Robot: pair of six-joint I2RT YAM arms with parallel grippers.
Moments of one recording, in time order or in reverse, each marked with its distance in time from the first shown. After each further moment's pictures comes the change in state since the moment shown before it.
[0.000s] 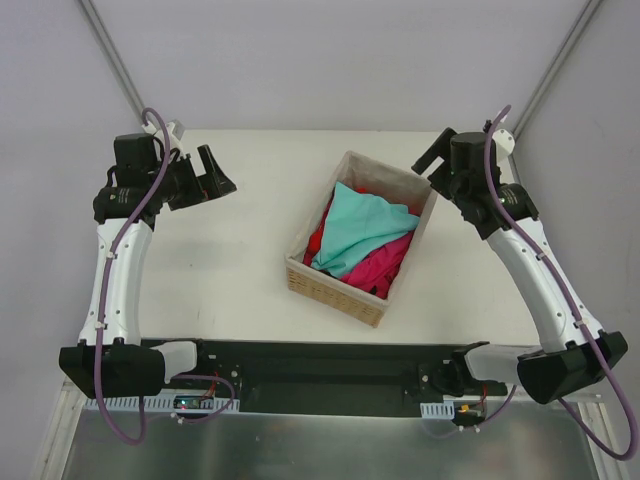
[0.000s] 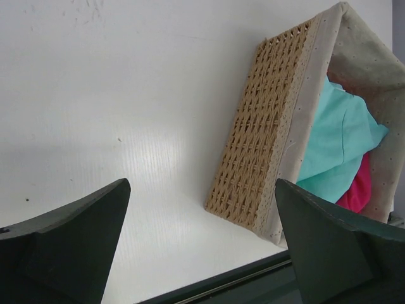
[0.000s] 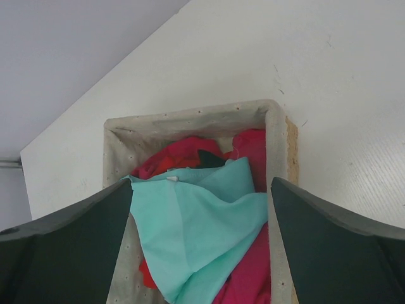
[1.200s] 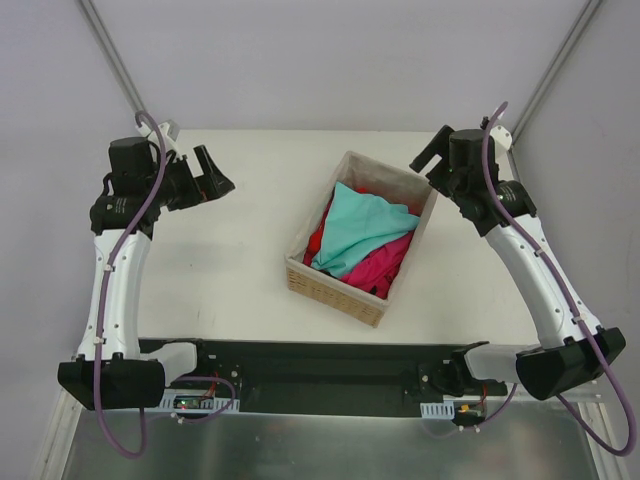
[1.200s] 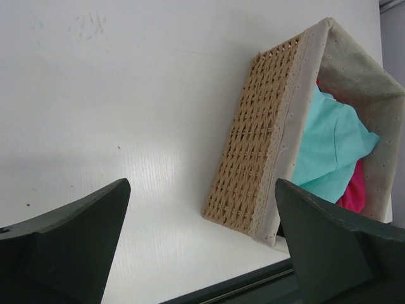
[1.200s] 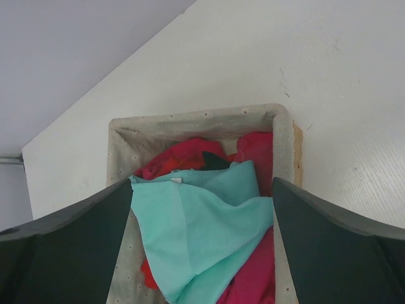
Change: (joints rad) left arm 0.000 -0.055 -0.024 0.039 -0.008 -0.021; right arm 0.000 0.024 0.024 0.008 -0.014 -0.017
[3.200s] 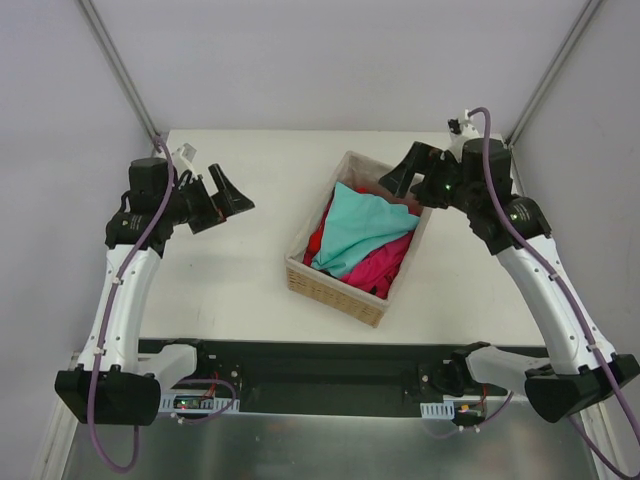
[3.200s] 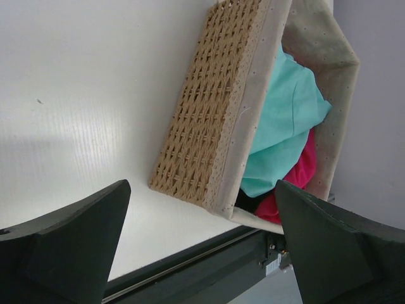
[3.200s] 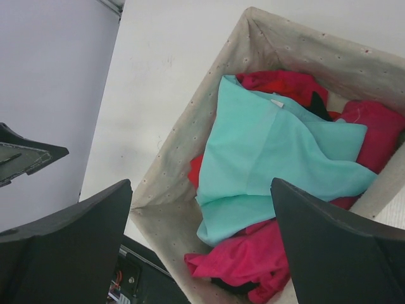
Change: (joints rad) left arm -0.068 -0.084 -0.186 0.050 0.102 -0.191; right arm 0.018 -0.122 -0.055 0.057 -0.561 -0.243
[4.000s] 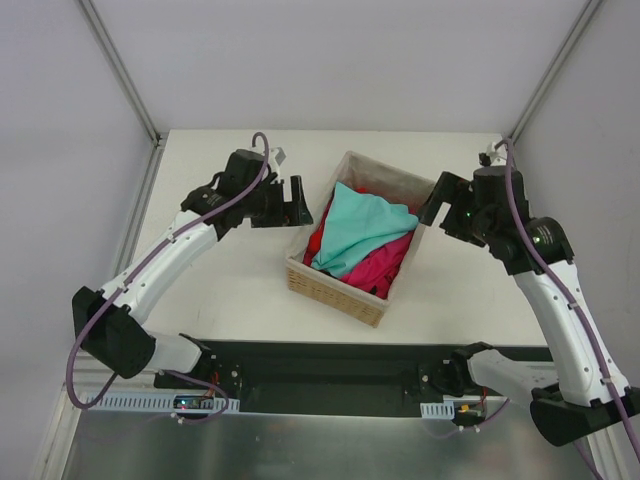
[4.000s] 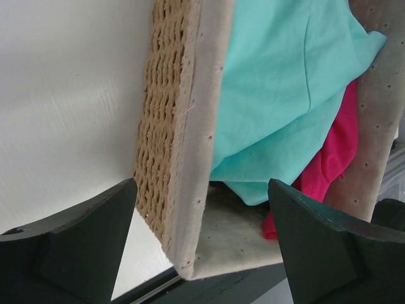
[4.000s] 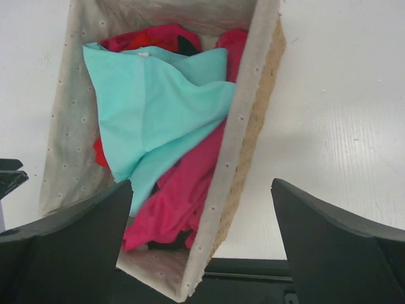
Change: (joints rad) left arm -0.487 0.260 0.084 0.071 -0.309 -0.002; right arm -0.028 -0.095 -0.017 -0.337 0.298 0.047
